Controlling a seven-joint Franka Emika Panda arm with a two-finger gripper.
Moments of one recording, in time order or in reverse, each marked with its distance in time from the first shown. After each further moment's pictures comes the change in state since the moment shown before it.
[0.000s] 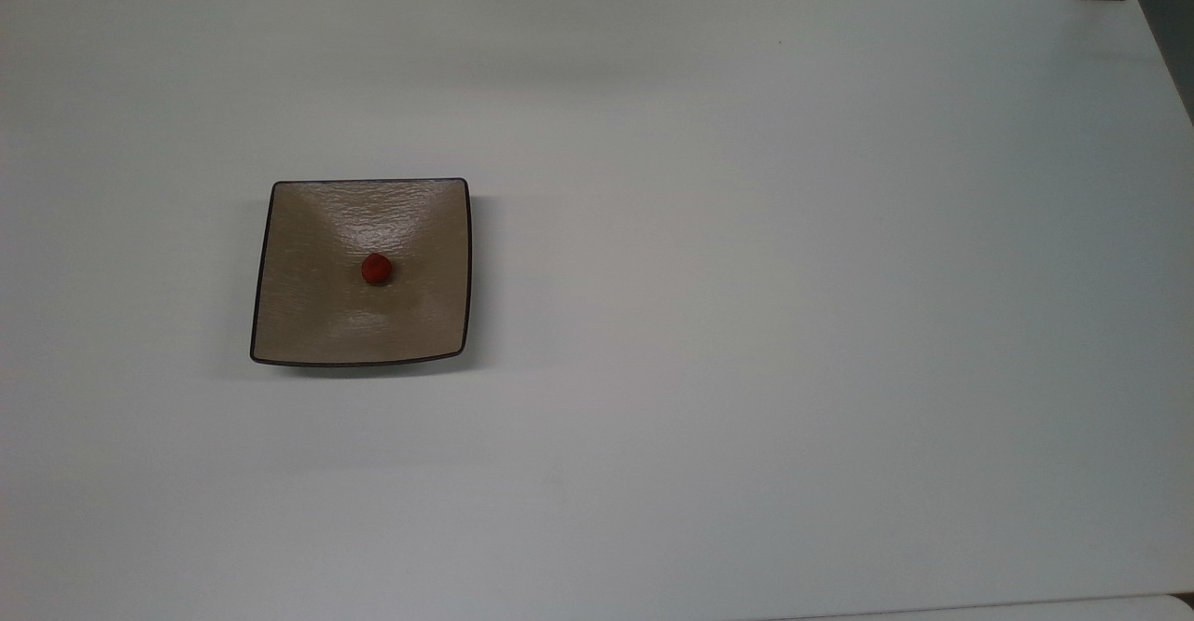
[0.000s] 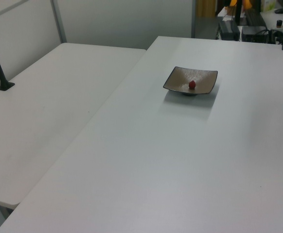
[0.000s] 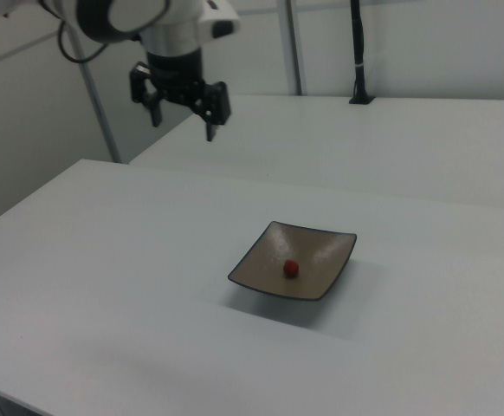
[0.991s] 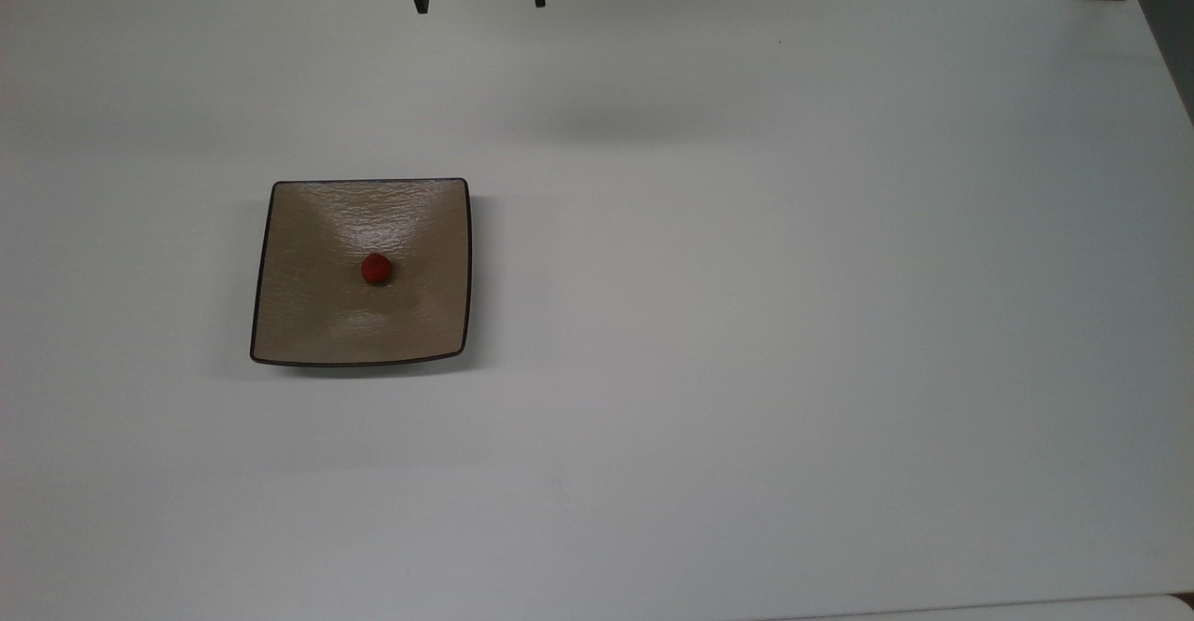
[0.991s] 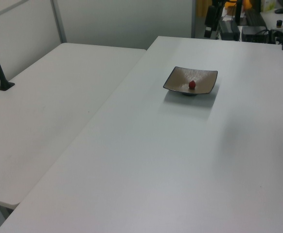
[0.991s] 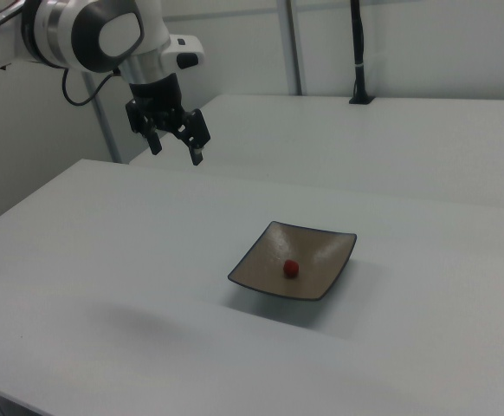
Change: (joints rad) arm 0.255 0.062 0.000 -0.085 -0.267 0.166 0.410
